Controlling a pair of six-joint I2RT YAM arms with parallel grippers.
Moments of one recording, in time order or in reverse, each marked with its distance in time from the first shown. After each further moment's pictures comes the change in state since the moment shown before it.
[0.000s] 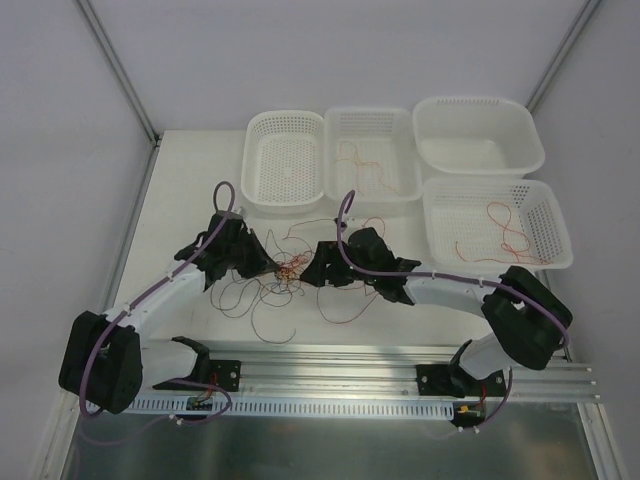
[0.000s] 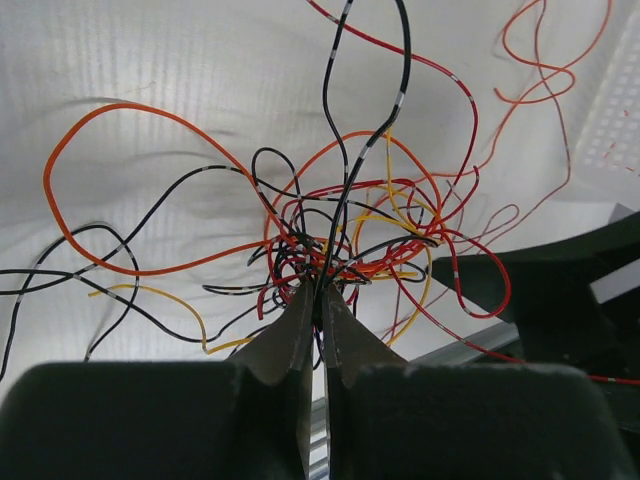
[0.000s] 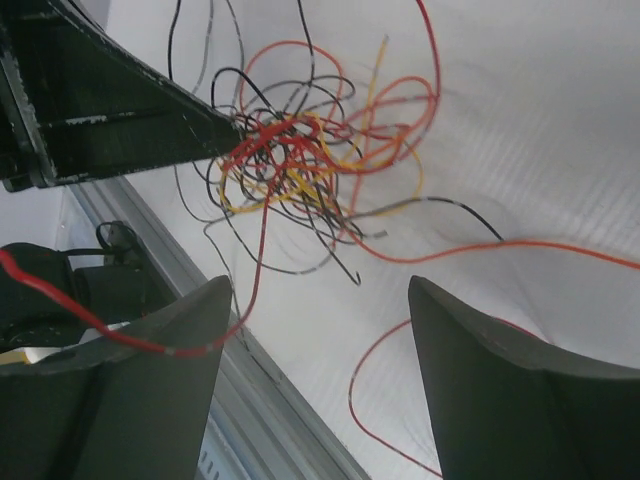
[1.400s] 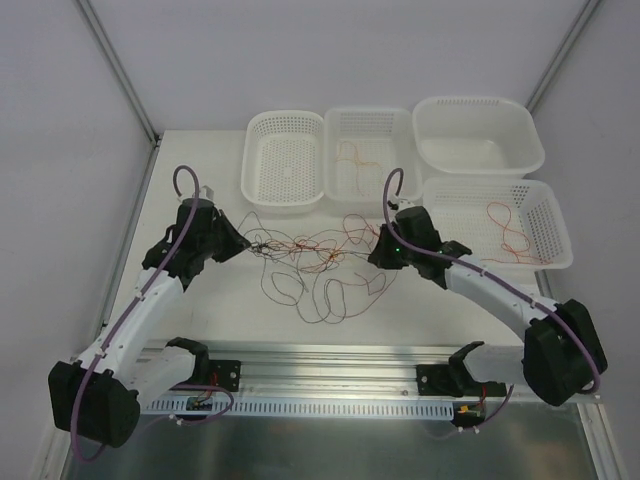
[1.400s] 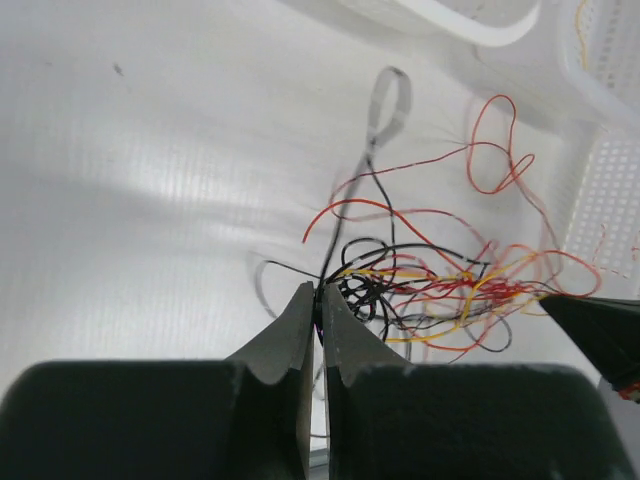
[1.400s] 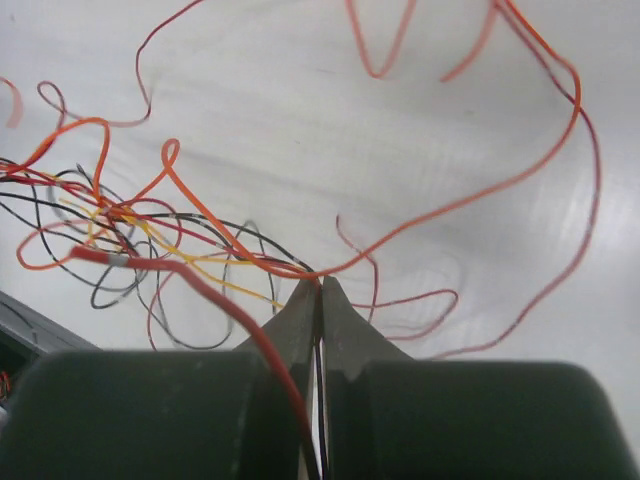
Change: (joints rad) left arm 0.102 -0.184 0.138 -0.172 -0.176 0.058; right arm -0.284 -0.190 0.043 -0.459 0.103 -0.222
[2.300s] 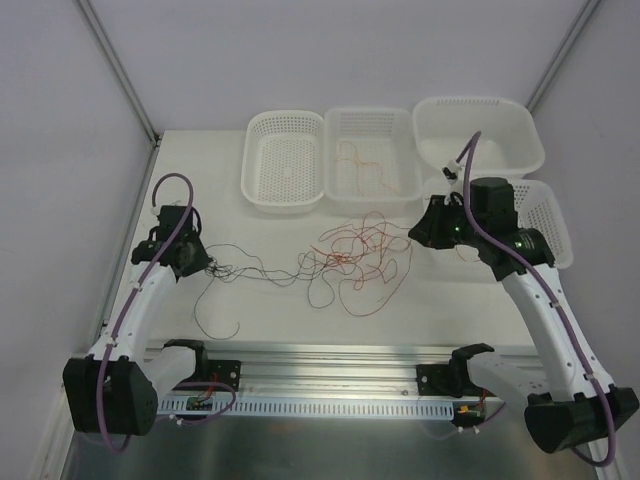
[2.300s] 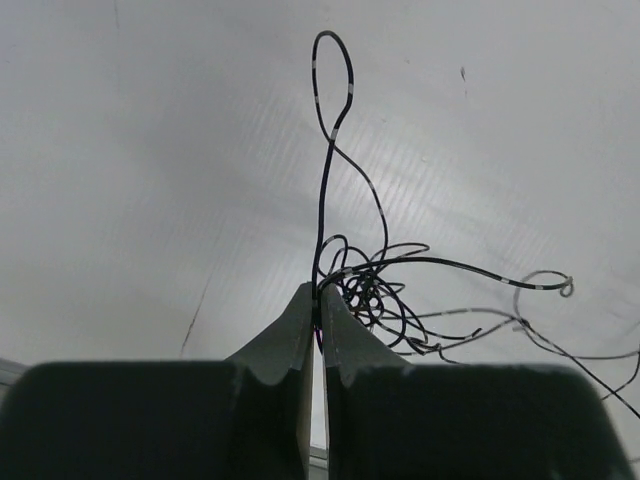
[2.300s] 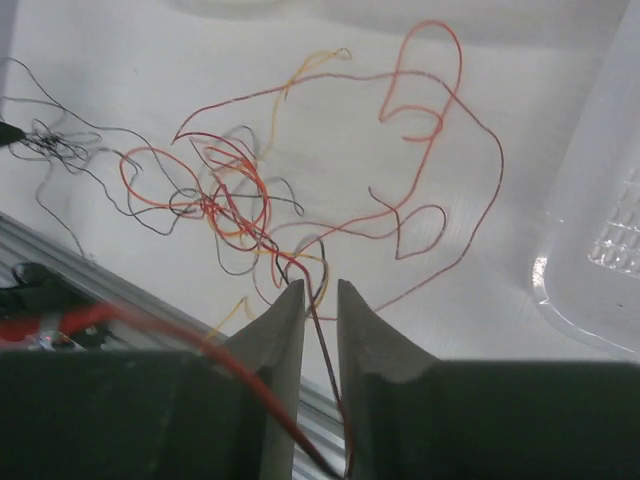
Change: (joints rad) left arm 0.245 0.040 0.000 -0.240 -0.227 0.291; right arm -0.327 -0.319 0.381 -0.554 -0.229 -0.241
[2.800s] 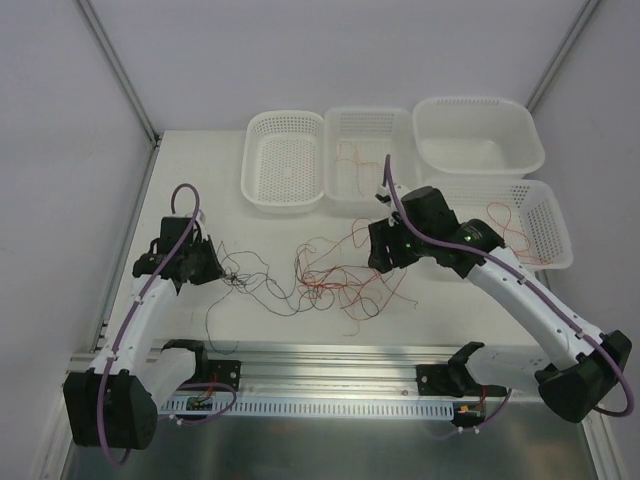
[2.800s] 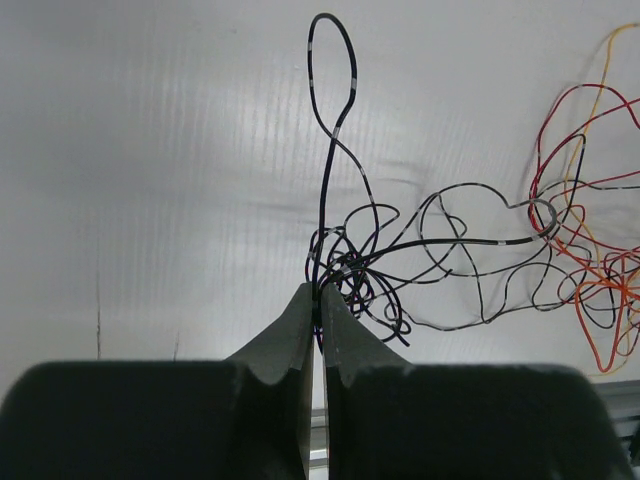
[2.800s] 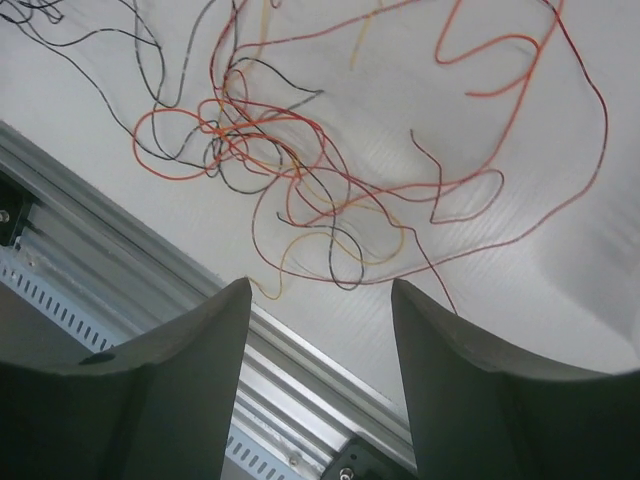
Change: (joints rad) left arm 0.000 -0.072 -0.094 0.037 0.313 0.097; right arm 0.358 0.165 -0.004 -0.087 0.191 -0.071
